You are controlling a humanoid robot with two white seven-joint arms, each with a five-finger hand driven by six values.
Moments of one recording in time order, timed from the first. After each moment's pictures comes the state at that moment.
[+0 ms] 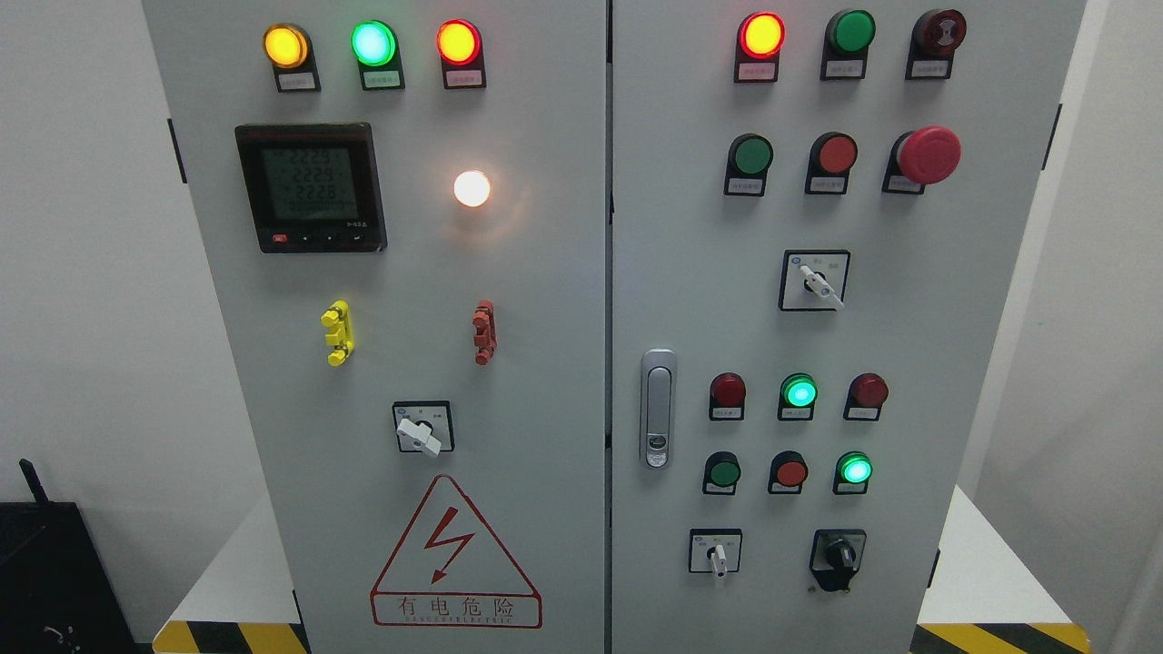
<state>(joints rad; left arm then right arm) 0.04 -0.10 -0.08 -0.07 0.20 -0.02 -0.04 0.11 -0.09 -0.18 -0.12 0.14 0.07 0.26</state>
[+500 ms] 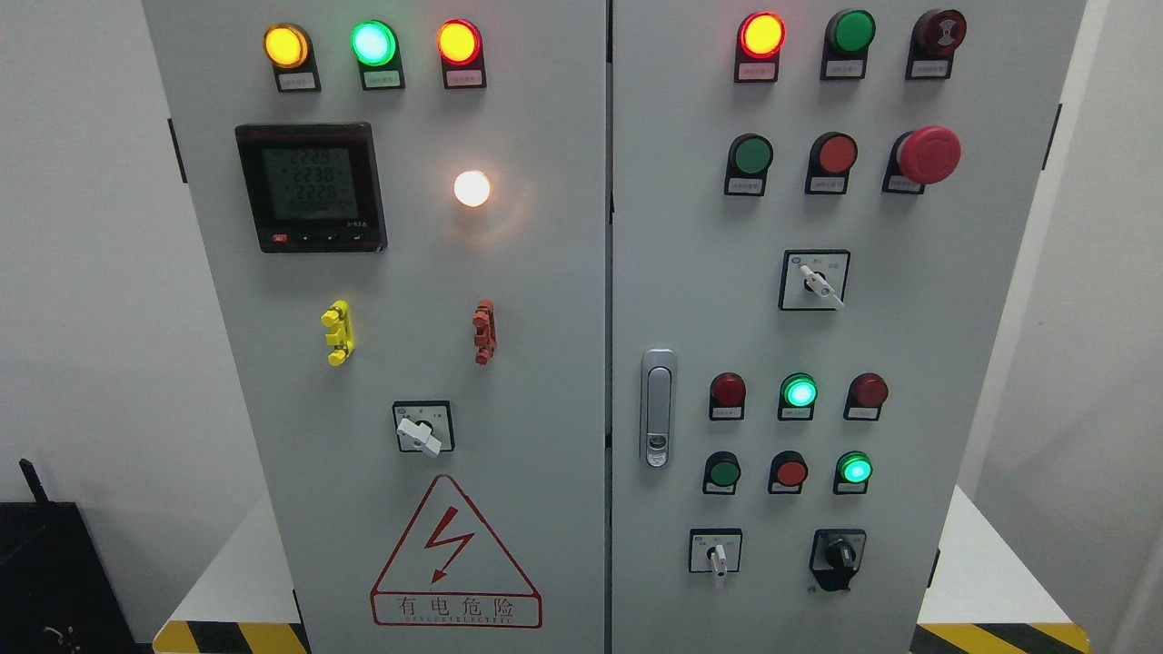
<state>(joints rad) 0.04 -0.10 -0.08 -0.07 0.20 -0.02 -0.04 0.11 -0.09 -0.18 -0.11 0.14 0.05 0.29</state>
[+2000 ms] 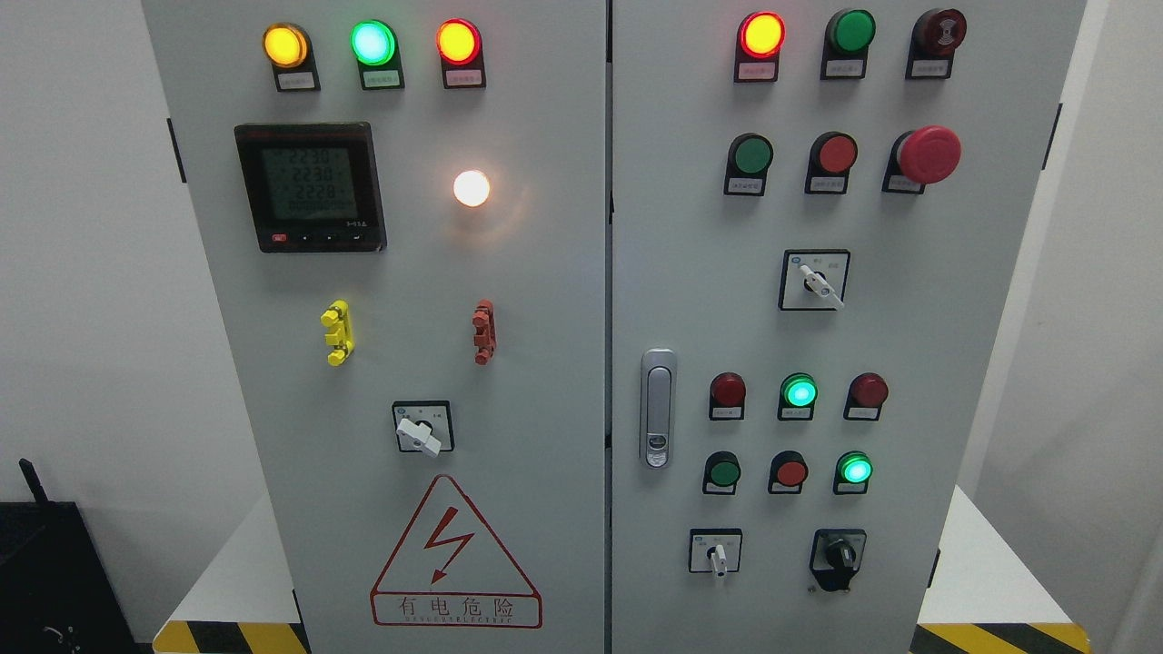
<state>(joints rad) 0.04 -0.10 -0.08 -0.07 0.20 -0.02 -0.04 0.16 0.05 -0.22 -0.52 0.03 -0.79 0.37</state>
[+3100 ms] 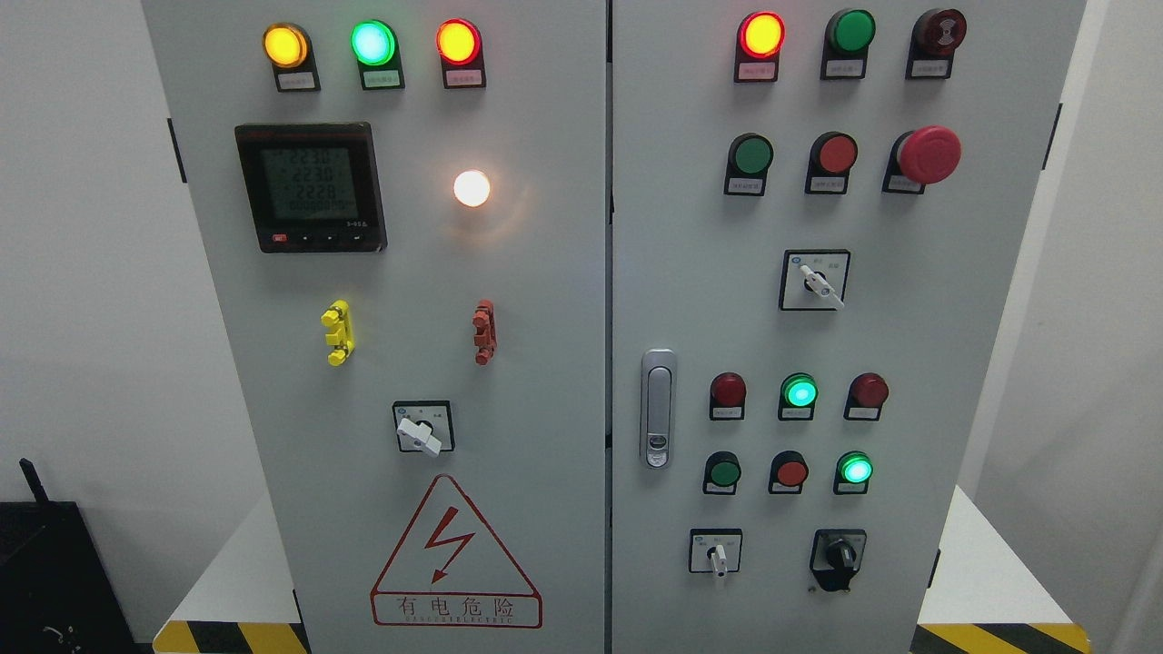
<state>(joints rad) 0.04 -0.10 -0.08 -0.07 0.20 -0.02 -0.04 0.30 0.08 -0.27 -1.61 0.18 -0.51 0.37</state>
